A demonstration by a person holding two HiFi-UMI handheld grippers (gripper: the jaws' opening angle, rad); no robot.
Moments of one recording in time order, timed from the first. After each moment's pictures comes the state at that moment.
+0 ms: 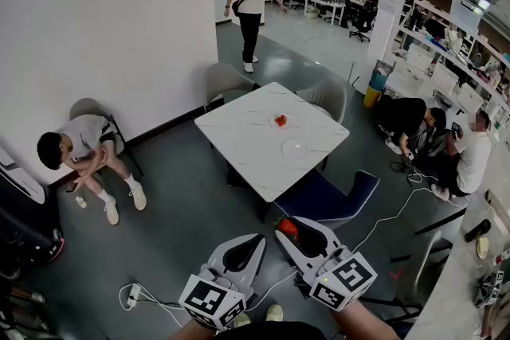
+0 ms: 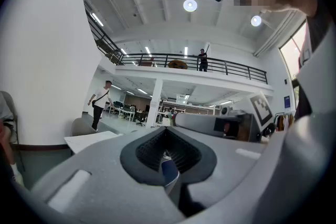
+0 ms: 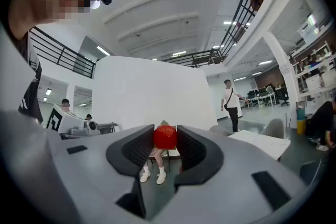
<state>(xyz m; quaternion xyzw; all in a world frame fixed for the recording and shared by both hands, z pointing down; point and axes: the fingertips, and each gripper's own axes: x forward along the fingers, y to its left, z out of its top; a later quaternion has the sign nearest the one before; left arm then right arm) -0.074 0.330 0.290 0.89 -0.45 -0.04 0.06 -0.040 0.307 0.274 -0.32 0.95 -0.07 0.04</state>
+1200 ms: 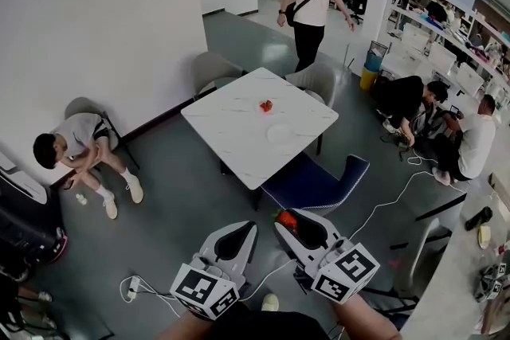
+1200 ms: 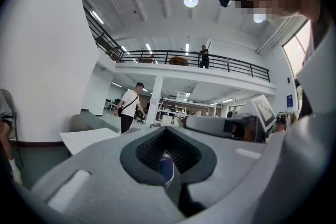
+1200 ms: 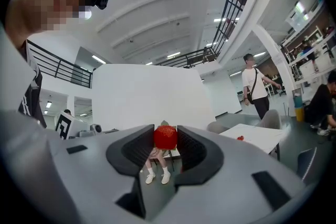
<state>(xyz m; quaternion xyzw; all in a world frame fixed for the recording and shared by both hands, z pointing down) 0.000 0.314 0.299 0.89 -0.46 -0.03 0.08 0.052 0.299 0.287 -0.31 0.94 -0.12 0.07</state>
